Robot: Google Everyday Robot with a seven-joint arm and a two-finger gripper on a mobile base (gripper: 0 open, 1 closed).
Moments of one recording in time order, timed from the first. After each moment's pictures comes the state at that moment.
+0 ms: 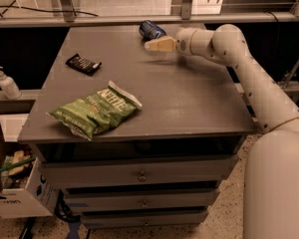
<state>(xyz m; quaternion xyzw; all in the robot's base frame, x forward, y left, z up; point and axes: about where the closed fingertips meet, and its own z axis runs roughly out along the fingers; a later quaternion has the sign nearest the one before) 0.877 -0.073 0.858 -0.28 0.72 0.26 0.58</state>
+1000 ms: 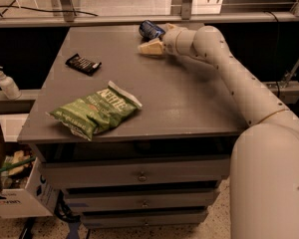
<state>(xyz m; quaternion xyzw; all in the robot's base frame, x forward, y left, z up) 0.905 -0.044 0.844 -0.36 0.70 0.15 0.60</state>
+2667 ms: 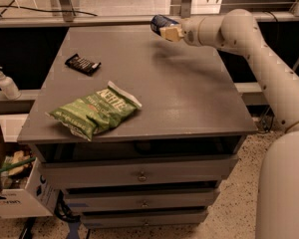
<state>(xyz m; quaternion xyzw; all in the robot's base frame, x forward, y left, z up) 0.860 -0.093 0.898 -0.32 0.72 0.20 0.58</state>
